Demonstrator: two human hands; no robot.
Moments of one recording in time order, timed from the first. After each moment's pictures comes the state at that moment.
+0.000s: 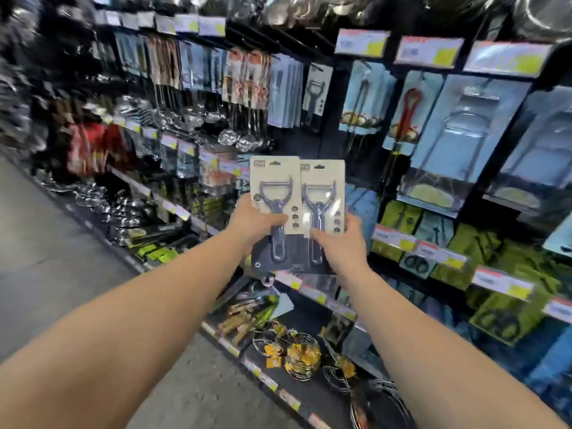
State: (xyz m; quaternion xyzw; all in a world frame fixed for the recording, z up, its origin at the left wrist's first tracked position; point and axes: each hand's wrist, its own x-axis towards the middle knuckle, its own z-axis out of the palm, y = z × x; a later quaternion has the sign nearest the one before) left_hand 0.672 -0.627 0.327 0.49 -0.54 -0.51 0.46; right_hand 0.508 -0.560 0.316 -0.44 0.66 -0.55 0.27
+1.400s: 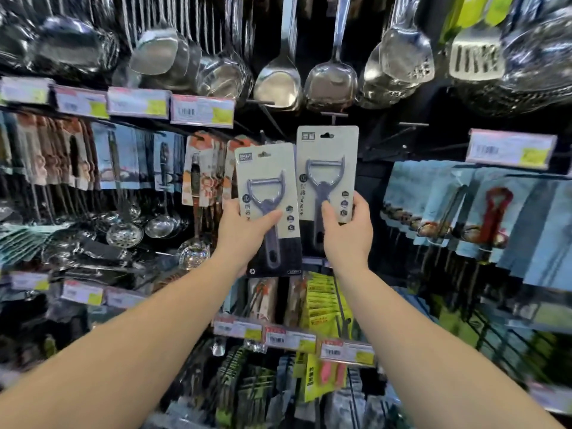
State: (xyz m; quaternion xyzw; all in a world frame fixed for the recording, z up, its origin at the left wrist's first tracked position) left_hand 0.732 -1.066 0.439 0.26 -0.60 -0.54 0.53; right_hand 0.604 -0.968 0.447 -0.34 0.62 -0.71 -0.05
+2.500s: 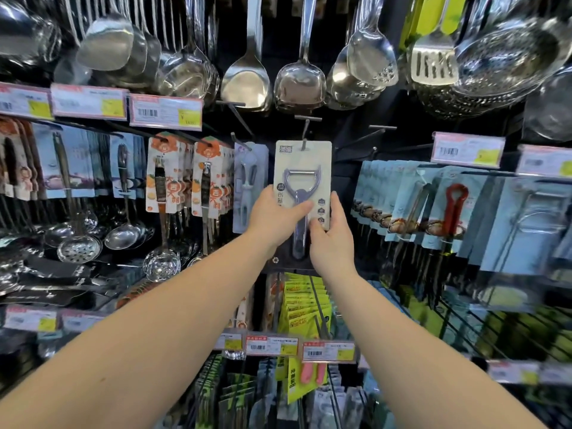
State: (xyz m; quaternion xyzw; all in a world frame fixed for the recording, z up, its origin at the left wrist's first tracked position) left_hand 0.669 -1.036 0.478 0.23 -0.71 -0.51 0.43; right_hand 0.595 -0.954 0.443 -0.38 0.68 -0.63 -0.04
